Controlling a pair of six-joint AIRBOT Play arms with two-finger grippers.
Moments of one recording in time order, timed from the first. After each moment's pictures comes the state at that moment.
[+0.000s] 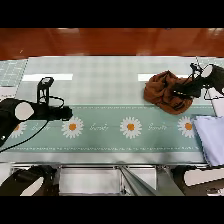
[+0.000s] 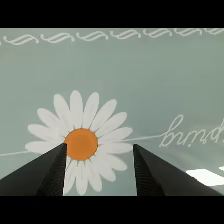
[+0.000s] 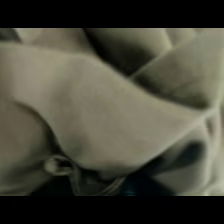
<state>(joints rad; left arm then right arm) -0.27 -0.89 0.70 1.41 -0.99 -1.73 -0.20 -1.67 1.28 -1.40 1.05 1.61</state>
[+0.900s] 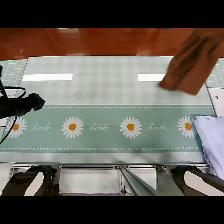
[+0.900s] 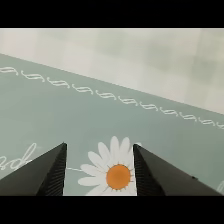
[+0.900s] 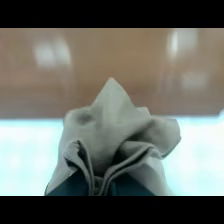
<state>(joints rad) 0.08 -0.70 0.77 1.40 -1.06 -1.74 -0.20 -1.20 1.90 -1.22 1.15 1.44</state>
